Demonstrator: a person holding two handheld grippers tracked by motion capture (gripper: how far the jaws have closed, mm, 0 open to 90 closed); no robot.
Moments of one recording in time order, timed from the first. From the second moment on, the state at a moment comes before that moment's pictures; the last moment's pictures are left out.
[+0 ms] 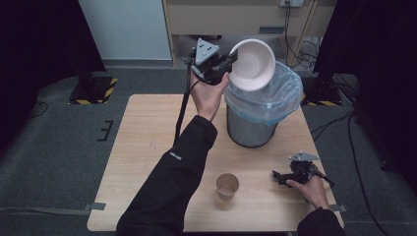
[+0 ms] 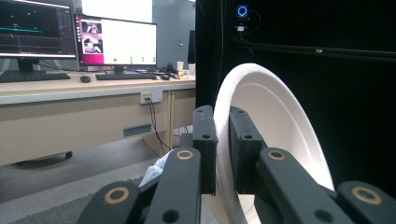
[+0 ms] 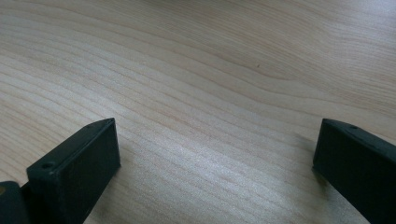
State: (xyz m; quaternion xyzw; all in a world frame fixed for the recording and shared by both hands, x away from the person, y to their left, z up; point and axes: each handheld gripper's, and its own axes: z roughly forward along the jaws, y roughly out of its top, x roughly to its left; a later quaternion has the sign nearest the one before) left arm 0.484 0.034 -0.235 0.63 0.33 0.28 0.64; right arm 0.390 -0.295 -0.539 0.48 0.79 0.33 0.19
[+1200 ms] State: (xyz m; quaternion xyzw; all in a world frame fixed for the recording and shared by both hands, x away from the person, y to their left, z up) left arm 0.459 0.056 -0.263 0.66 0.31 0.26 0.63; right arm 0.390 -0.294 -0.539 0.48 0.79 0.33 0.19
